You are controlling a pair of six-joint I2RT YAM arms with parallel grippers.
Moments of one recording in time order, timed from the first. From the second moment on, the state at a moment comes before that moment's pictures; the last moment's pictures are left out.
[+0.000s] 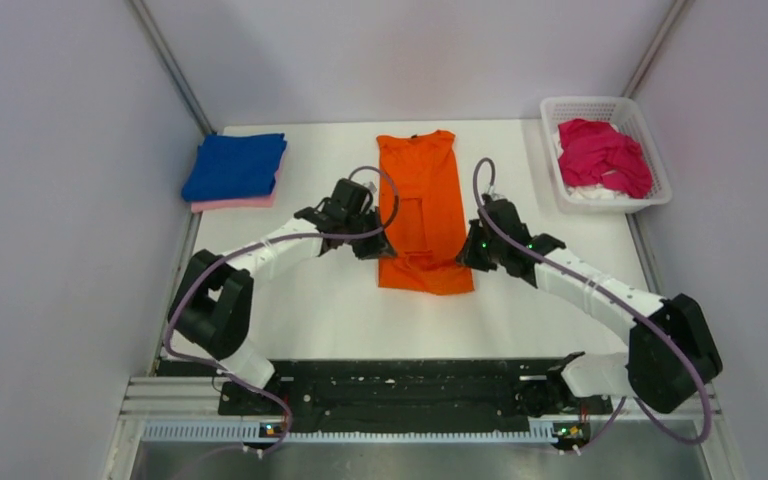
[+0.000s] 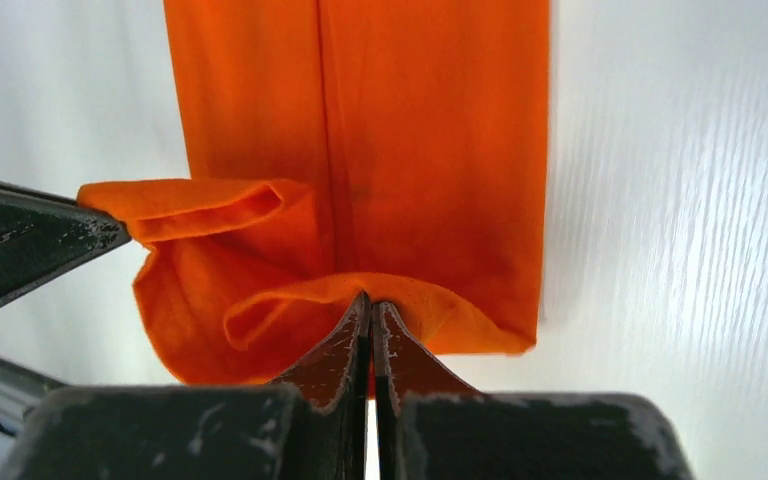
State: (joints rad) left arm -0.58 1.60 1.05 -0.35 0.31 -0.75; right arm 0.58 1.25 0.78 -0.36 0.00 0.71
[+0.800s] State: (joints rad) left arm -0.32 2.06 1.58 -0.36 0.39 -0.60; right arm 0.34 1.81 1.26 -0.25 -0.02 0.55
